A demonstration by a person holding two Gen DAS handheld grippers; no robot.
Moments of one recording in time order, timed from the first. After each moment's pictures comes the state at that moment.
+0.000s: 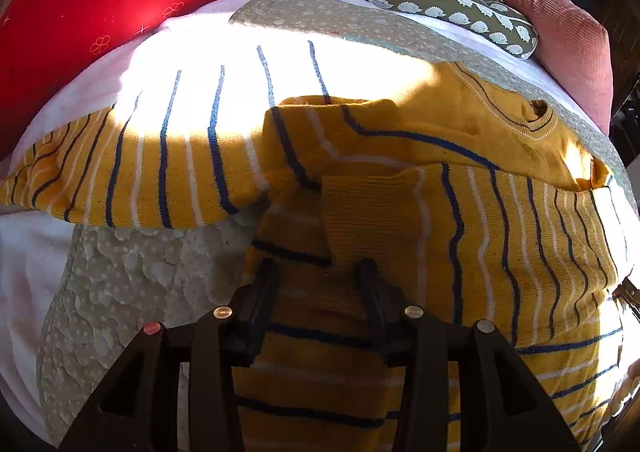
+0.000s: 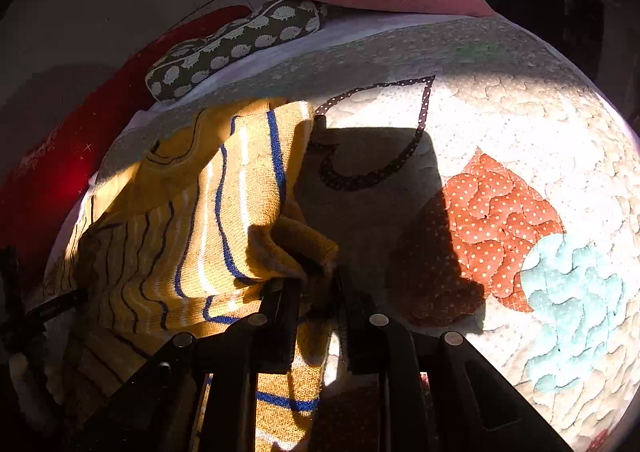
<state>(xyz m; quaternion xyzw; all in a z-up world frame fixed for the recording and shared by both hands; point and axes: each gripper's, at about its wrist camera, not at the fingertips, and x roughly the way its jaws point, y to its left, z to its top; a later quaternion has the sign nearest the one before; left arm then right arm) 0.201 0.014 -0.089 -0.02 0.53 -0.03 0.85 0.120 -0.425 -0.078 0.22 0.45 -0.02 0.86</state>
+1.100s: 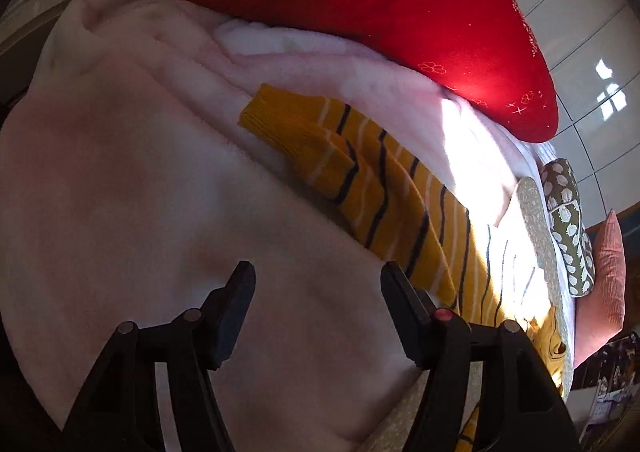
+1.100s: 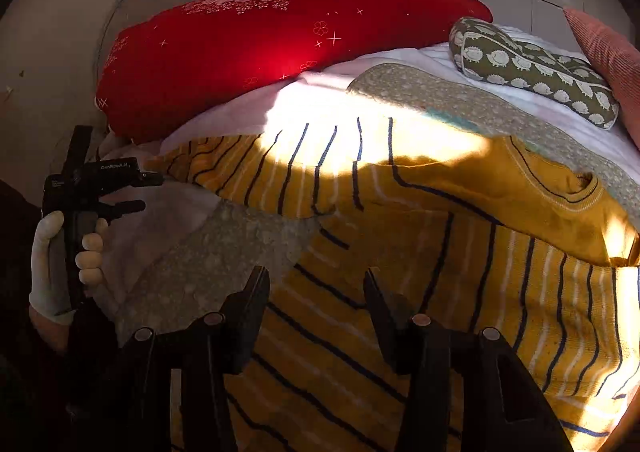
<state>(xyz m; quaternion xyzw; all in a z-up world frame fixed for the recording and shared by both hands) 0.169 0.344 -0.076 -0.34 0.47 0.16 0.80 0.142 -0.055 -0.005 -0.01 0.44 0.28 0.85</state>
